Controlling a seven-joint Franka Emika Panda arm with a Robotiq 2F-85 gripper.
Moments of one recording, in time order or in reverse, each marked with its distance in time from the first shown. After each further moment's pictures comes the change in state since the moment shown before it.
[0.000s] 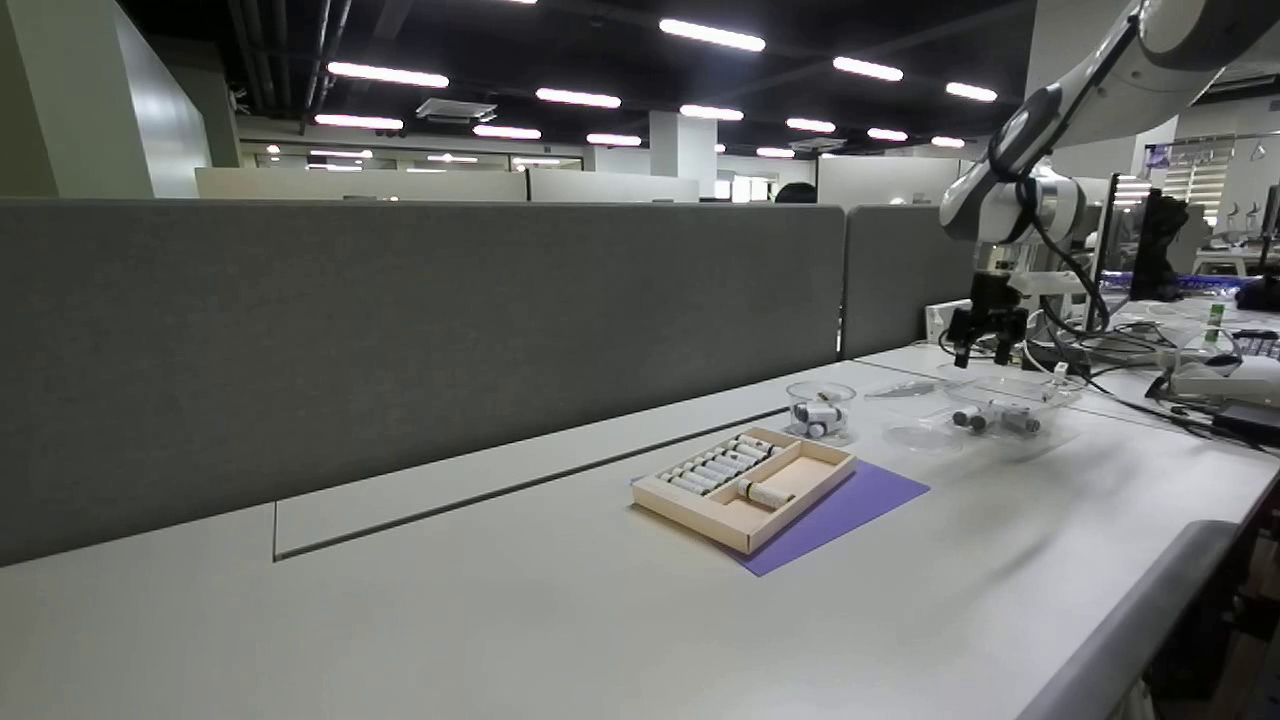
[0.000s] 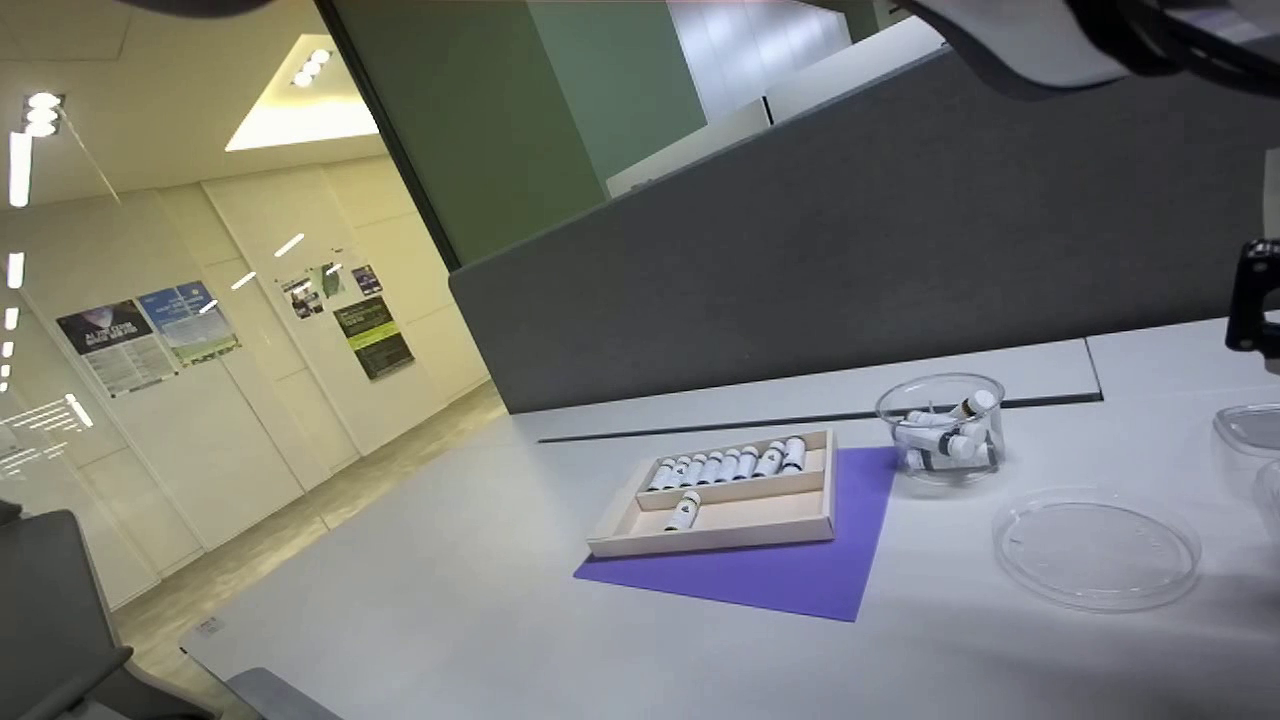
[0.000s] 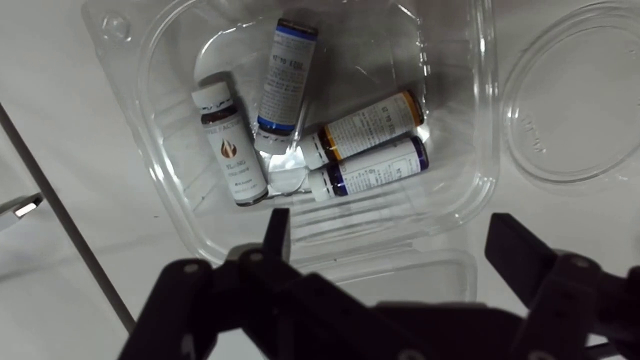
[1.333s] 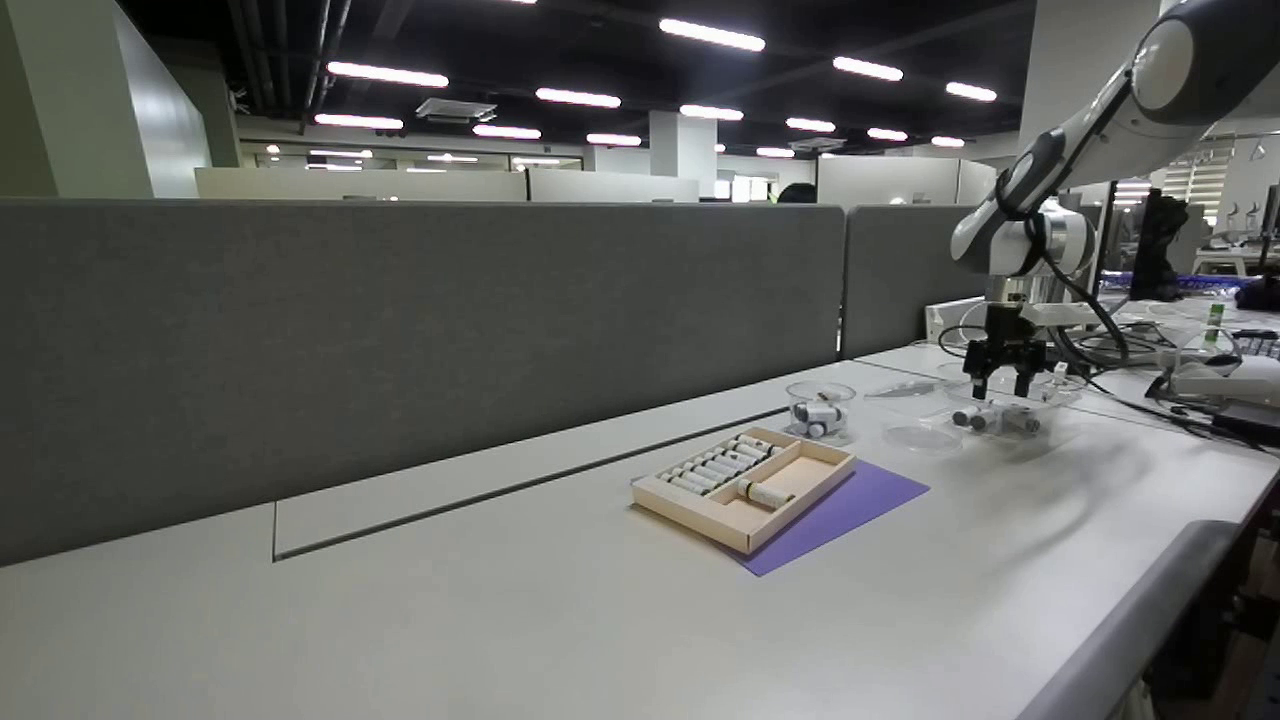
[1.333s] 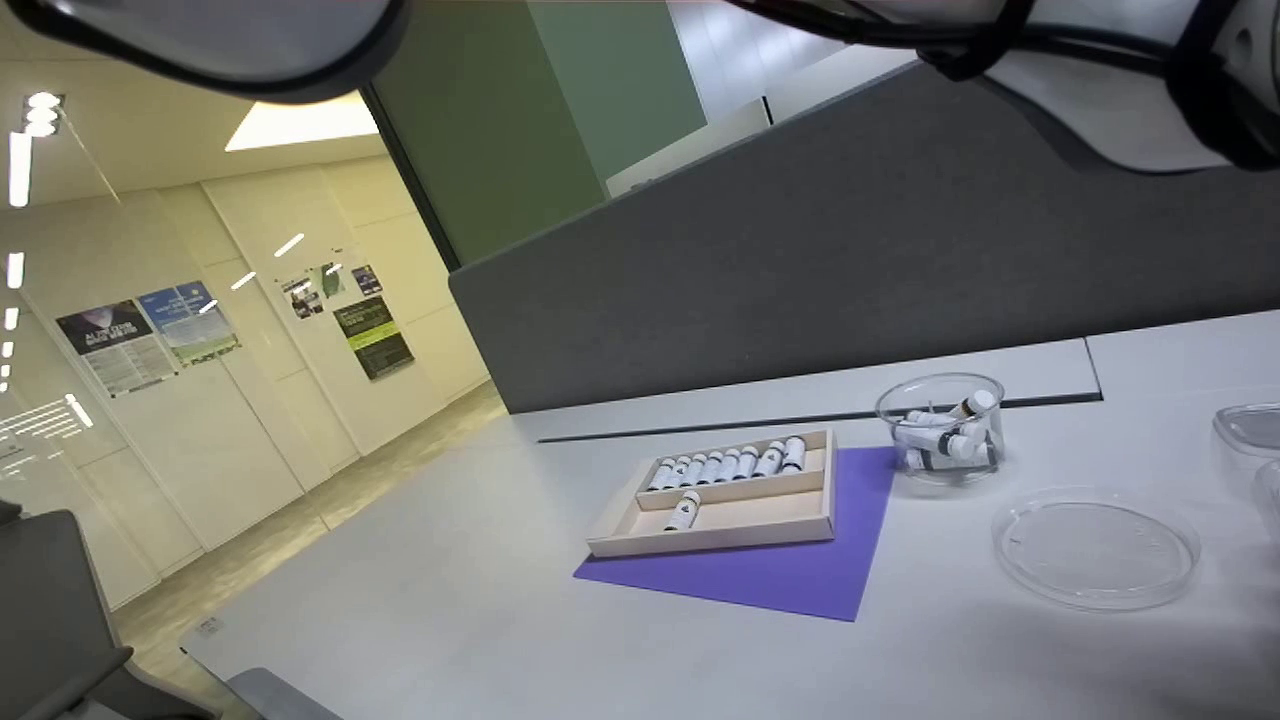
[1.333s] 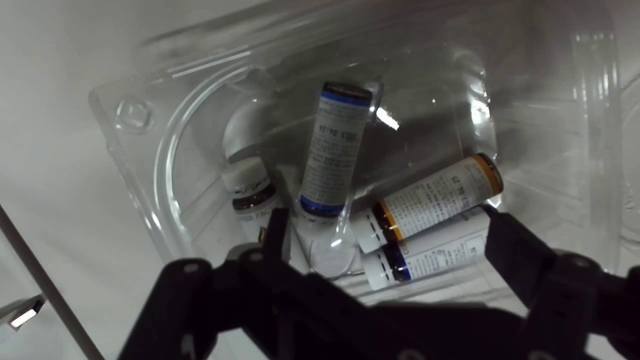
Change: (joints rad) arm -0.041 0.128 -0.002 0.101 -0.030 -0.044 0.040
